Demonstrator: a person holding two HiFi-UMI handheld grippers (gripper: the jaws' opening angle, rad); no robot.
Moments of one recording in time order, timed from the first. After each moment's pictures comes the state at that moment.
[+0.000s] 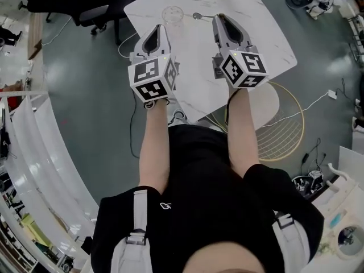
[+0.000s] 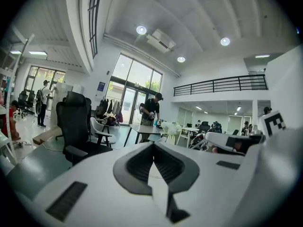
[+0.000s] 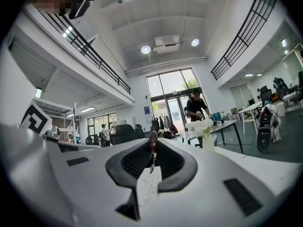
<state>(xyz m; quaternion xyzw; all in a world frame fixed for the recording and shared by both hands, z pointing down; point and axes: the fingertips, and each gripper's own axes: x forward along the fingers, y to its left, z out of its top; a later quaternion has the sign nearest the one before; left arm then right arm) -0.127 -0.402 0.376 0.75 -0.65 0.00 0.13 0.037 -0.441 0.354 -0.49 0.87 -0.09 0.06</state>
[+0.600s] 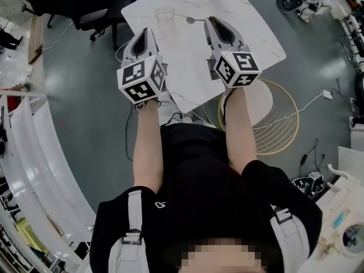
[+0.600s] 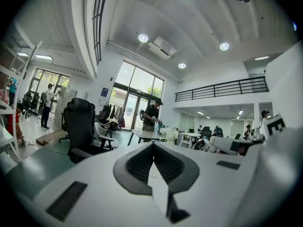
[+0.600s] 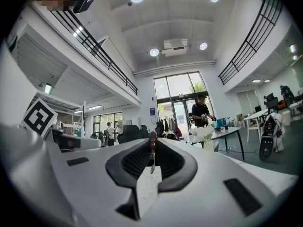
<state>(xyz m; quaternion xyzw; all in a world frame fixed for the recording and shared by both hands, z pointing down) -0.116 -0.332 0.340 0.74 -0.66 -0.03 0.11 0.062 -0.371 0.323 -0.46 0.88 -0.05 0.06</state>
